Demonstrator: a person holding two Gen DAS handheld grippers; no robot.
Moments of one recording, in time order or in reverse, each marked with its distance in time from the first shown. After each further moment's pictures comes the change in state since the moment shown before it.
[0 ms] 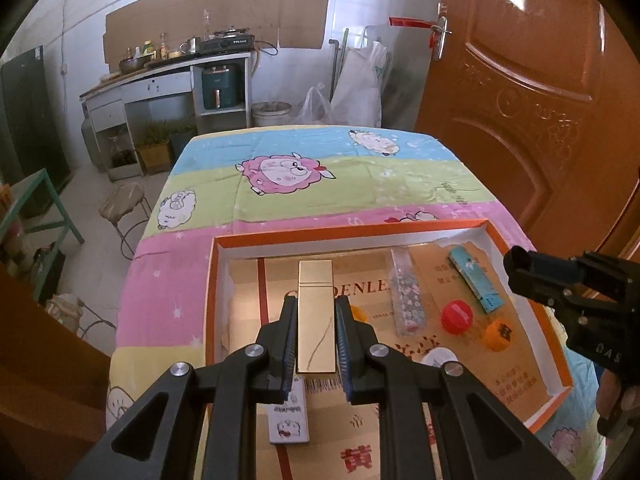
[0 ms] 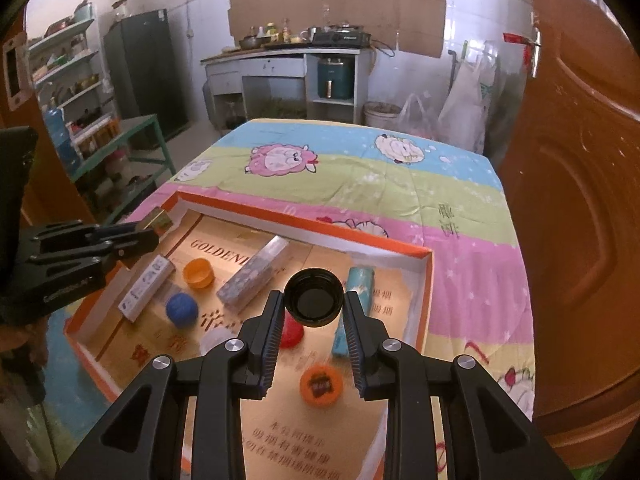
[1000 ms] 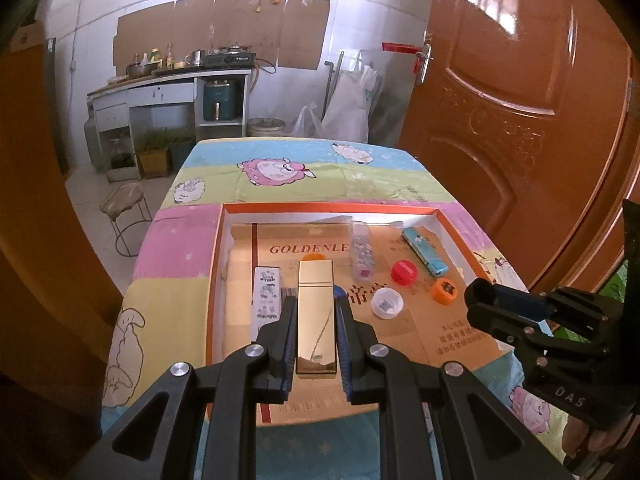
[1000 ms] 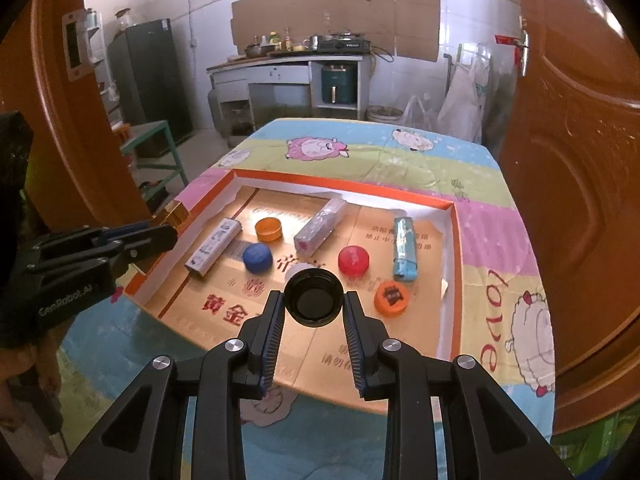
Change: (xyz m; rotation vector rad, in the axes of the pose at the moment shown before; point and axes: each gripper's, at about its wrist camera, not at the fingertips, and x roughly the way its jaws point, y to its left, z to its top) left arm -0.072 -0.011 -0.057 -0.043 -0.083 -0.053; right arm -0.060 0.061 -0.056 0.034 -0.034 0.004
